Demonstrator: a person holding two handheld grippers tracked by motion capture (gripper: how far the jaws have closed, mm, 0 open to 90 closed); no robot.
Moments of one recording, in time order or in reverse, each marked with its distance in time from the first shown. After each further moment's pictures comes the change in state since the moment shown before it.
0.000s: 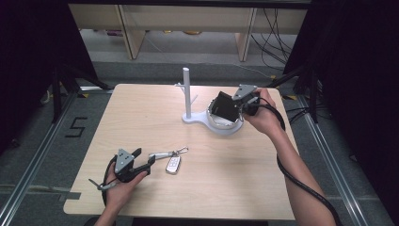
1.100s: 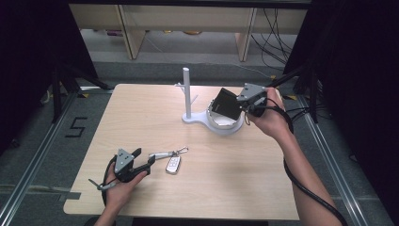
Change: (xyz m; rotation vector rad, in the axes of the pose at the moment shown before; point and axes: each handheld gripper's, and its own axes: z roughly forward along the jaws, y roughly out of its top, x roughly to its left) left arm 0.000 0.000 -0.001 0.001 0.003 -0.004; right arm 0.003 0.007 -0.041 -0.083 -0.046 -0.041
